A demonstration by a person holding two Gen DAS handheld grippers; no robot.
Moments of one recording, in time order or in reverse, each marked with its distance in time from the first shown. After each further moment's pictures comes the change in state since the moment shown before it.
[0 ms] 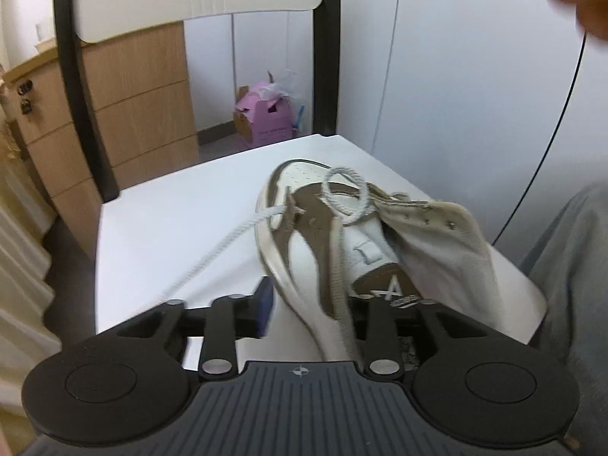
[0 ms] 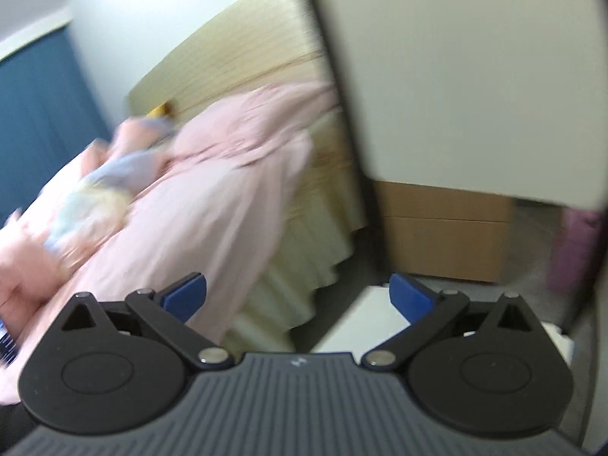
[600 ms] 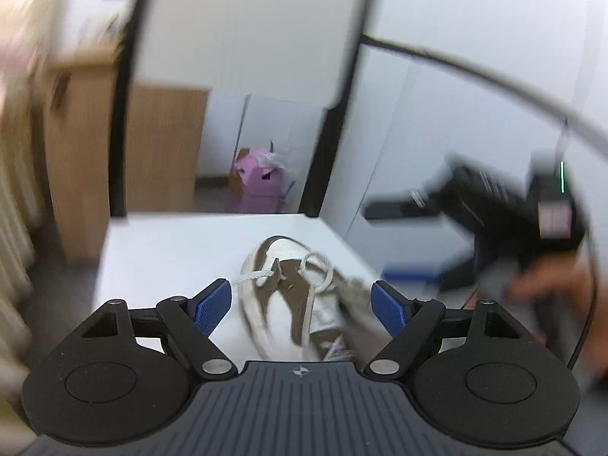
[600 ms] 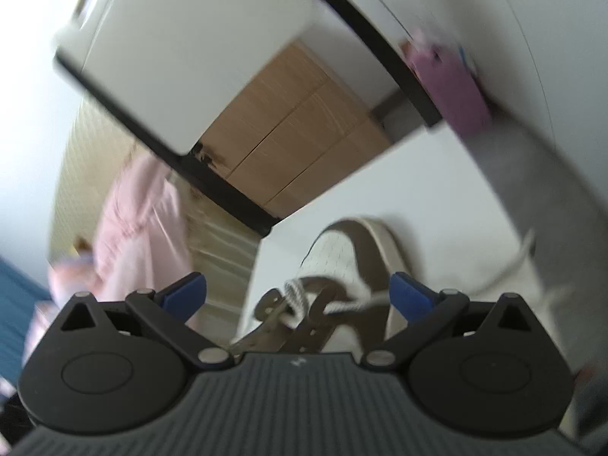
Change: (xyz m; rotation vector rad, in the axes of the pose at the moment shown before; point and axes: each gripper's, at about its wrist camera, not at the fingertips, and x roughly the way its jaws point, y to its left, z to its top) left arm -0.059 0.032 -0.004 -0.377 -0.213 -0.181; right arm -0.023 -0.095 -0.152 0.697 -0.081 -0.087
